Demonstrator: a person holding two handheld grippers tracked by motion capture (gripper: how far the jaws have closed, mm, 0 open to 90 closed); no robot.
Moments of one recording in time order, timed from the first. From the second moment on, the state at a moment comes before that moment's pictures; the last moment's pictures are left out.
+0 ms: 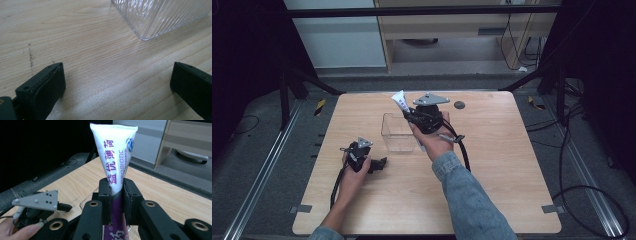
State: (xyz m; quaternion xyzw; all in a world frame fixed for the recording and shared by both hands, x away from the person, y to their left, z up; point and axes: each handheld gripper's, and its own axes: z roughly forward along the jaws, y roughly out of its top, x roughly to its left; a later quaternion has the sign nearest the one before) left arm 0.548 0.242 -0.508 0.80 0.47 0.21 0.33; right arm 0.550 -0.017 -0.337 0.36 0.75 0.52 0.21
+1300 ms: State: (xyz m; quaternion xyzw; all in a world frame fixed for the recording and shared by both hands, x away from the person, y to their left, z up) left arm 0.548 0.241 -0.508 0.79 0.47 0.21 0.33; right arm 0.596 0.031 -0.323 0.35 0.69 0.58 0.24
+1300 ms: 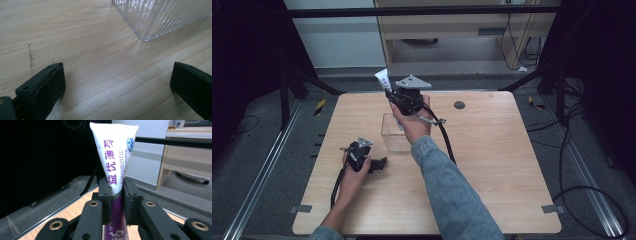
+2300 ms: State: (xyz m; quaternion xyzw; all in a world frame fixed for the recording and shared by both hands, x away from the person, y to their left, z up) left arm 0.548 0.241 -0.508 0.79 0.47 0.21 0.33; right arm 0.613 0.044 -0.352 0.36 0.68 0.59 0.25
